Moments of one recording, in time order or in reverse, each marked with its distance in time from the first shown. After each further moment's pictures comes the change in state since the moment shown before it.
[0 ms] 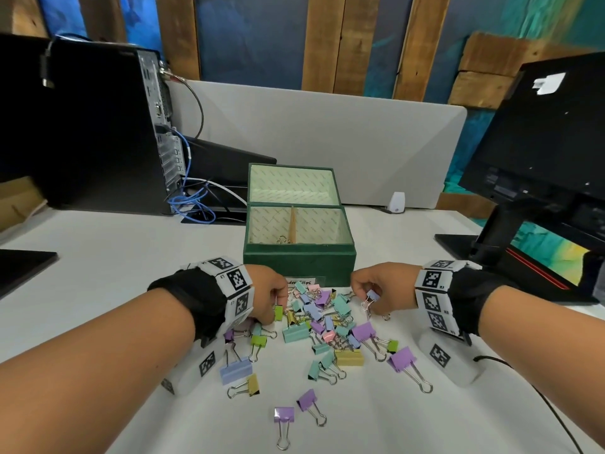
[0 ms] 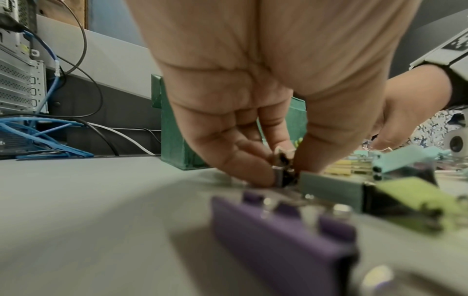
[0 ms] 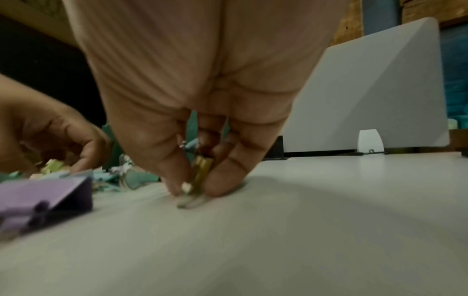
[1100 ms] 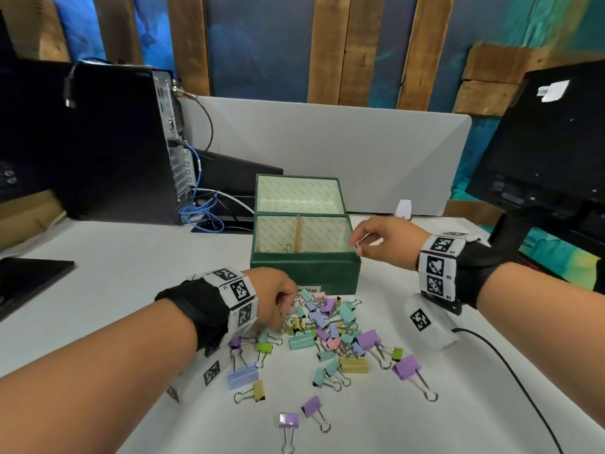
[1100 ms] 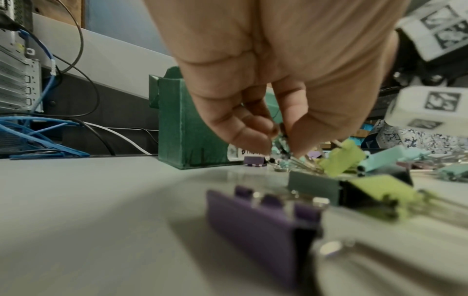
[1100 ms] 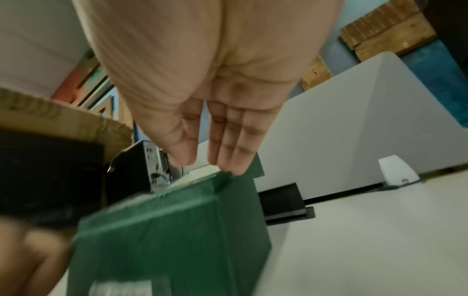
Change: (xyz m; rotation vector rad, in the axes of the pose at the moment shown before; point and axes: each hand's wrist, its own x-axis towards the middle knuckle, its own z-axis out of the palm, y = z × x) left_hand -0.006 -0.004 0.004 -0.057 0.221 0.105; right_hand 0.009 -0.002 -0.048 0.326 0.417 0.015
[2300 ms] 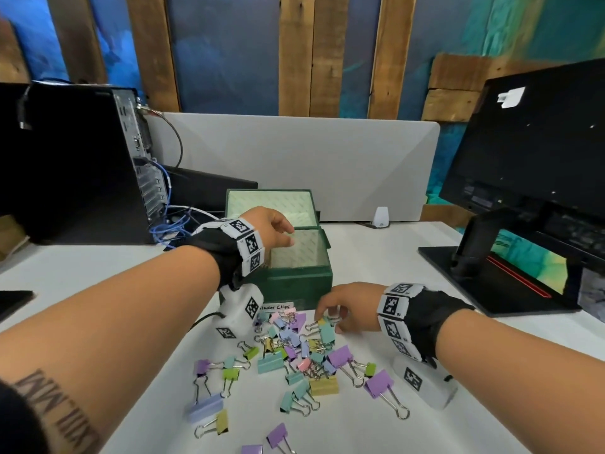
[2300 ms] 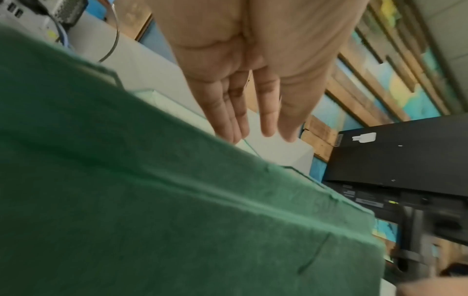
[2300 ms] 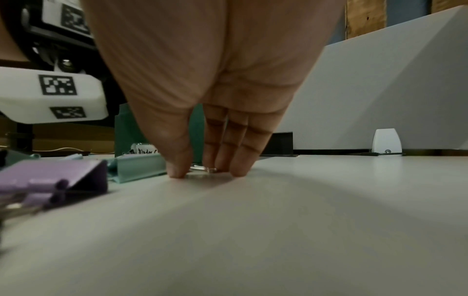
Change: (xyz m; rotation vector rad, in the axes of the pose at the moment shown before) left_hand 0.077 0.024 -0.066 -0.364 0.363 -0.186; right_hand -0.026 0.006 0.039 -0.302 -0.448 -0.089
